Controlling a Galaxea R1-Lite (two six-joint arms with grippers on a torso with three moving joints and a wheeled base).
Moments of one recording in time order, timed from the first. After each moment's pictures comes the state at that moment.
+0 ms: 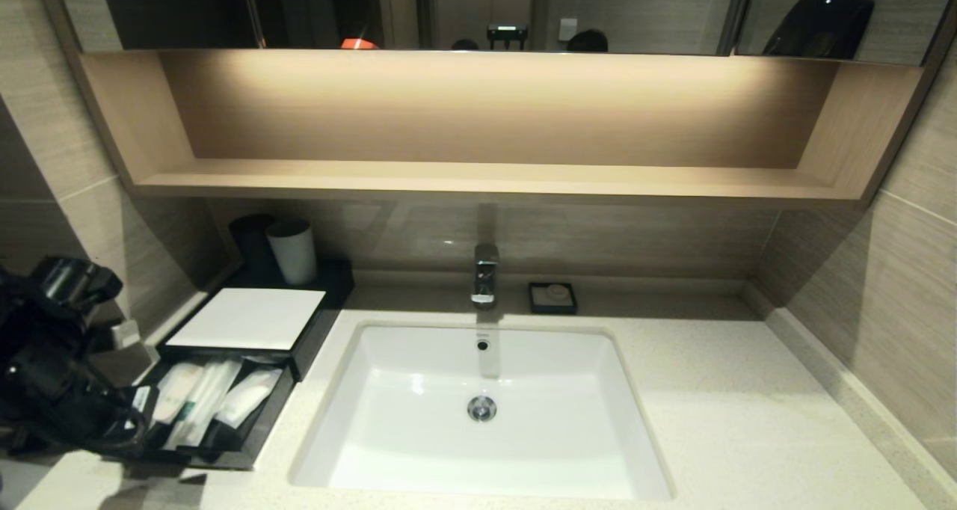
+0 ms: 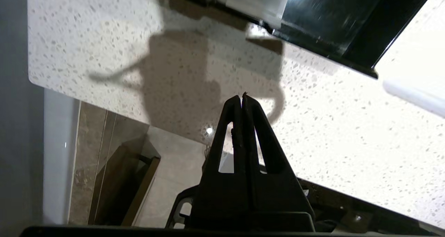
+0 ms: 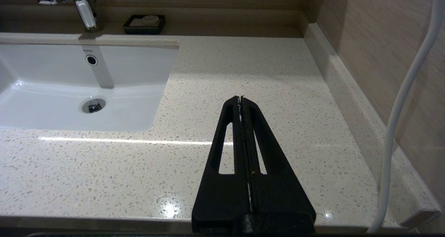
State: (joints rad) left arm 0.23 1.68 -0.95 0.59 0.02 -0.06; right arm 0.00 0.00 0.00 0.01 -0.01 -0.01
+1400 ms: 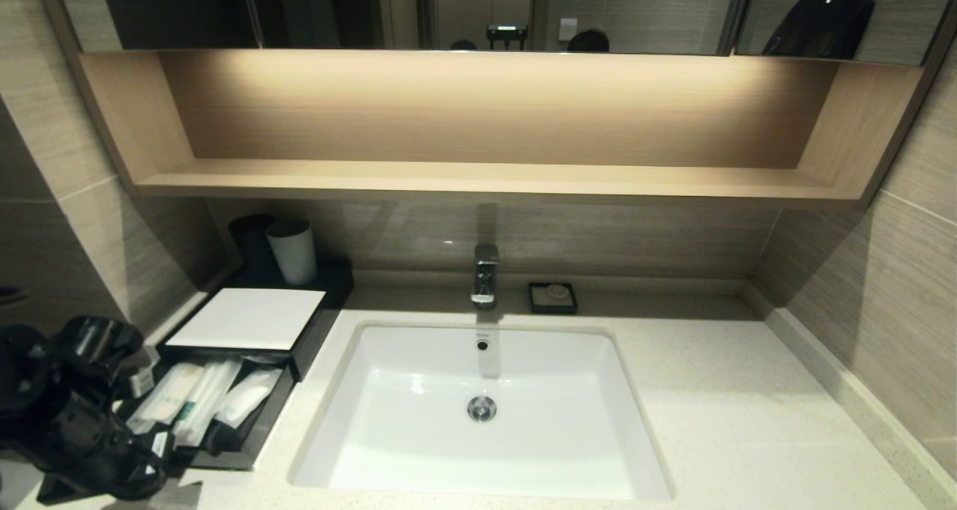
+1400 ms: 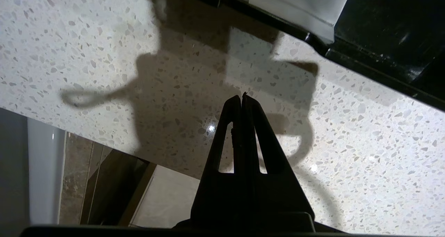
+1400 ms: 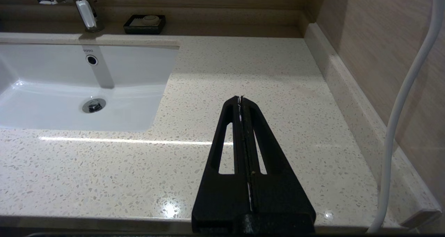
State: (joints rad) left arm 0.25 1.80 -0.73 0.27 0.05 -0.06; right arm 0.00 0.00 0.00 0.01 -0.01 -0.01
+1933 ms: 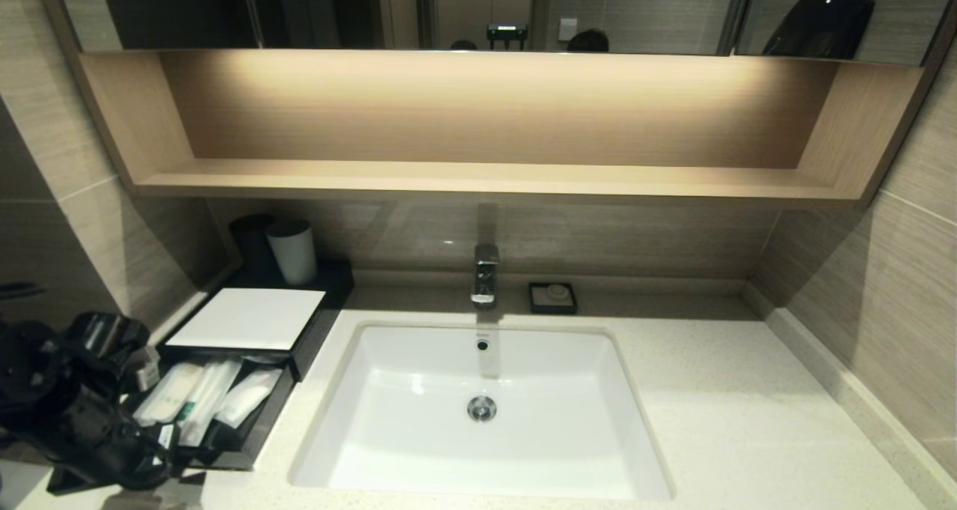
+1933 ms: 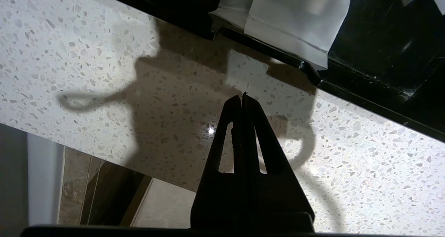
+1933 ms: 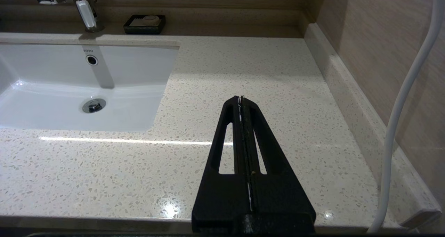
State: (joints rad) left arm 0.25 1.84 -0.75 0.26 0.04 -0.06; right arm 0.00 0.00 0.00 0.01 -0.01 -0.01
